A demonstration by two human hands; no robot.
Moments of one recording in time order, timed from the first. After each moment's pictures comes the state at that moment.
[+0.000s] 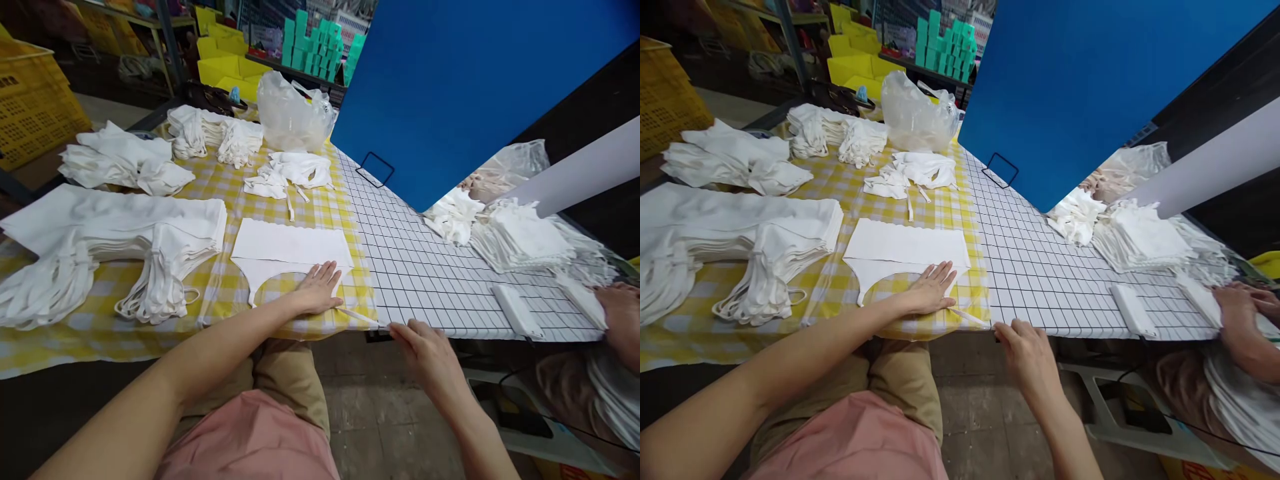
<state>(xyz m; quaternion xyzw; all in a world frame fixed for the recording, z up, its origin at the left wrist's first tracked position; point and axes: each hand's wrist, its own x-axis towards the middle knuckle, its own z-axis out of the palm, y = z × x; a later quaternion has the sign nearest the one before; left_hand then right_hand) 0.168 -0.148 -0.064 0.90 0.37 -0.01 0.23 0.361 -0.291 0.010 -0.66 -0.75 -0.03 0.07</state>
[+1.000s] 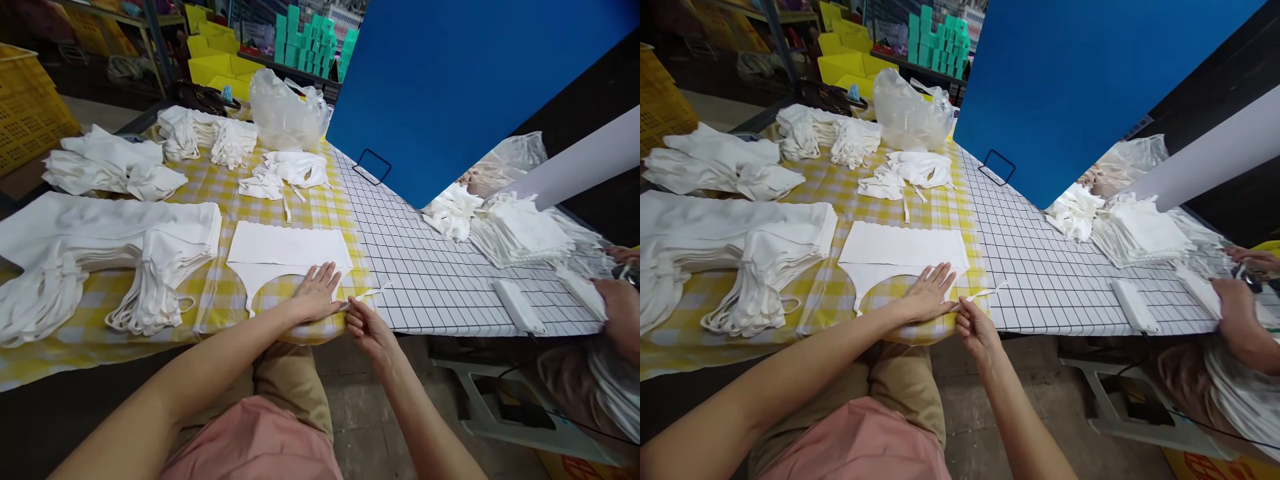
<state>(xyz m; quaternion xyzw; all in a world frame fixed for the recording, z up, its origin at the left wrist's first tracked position) 0.171 -0.155 -0.070 0.91 0.39 0.03 0.17 0.300 -0.225 -0.051 -0.56 -0.16 0.64 0.51</state>
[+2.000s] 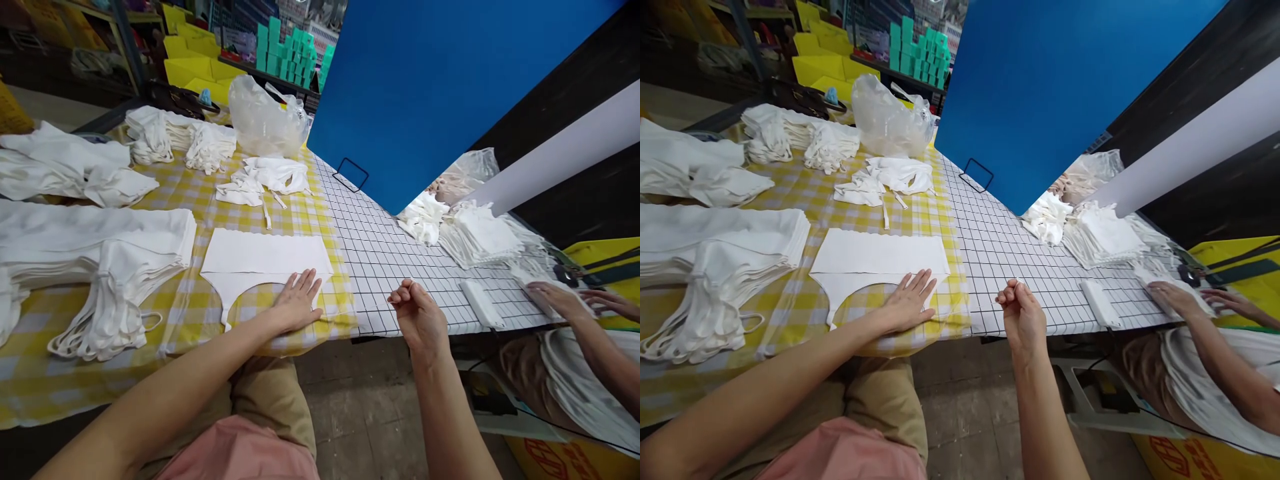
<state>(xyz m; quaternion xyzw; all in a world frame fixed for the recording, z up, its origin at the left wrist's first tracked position) 0.170 -0.154 -0.067 0.90 0.39 0.01 0.19 0.371 -0.225 0.026 -0.55 -0.30 0.41 0.66</state>
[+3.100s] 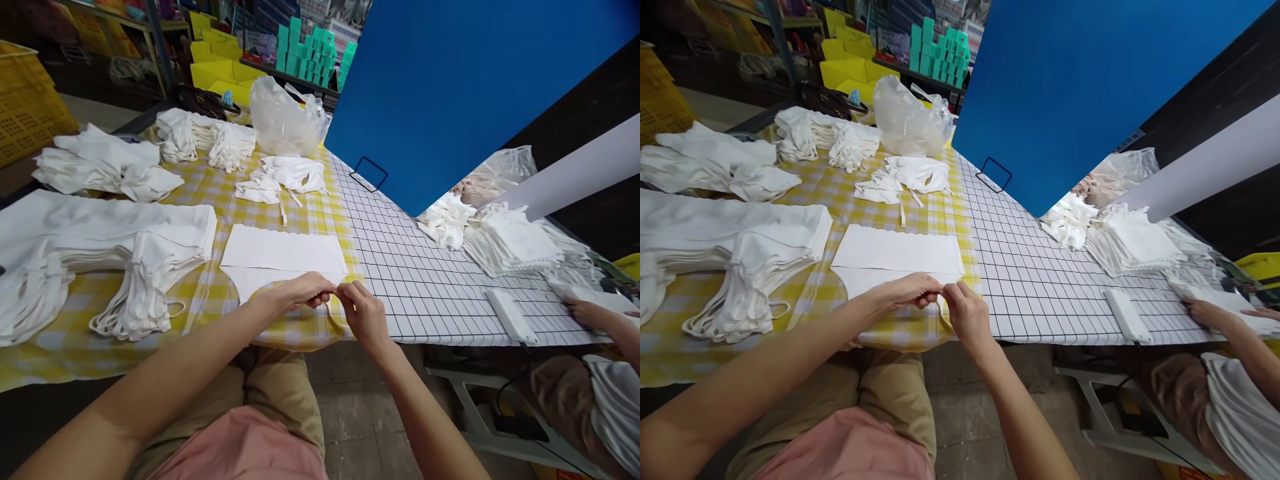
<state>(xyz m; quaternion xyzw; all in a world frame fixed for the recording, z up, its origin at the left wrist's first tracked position) 0.150 -0.137 -0.016 0.59 0.35 0.13 0.71 0.294 -0.208 -0.013 -0.61 -0.75 0.03 0.26</state>
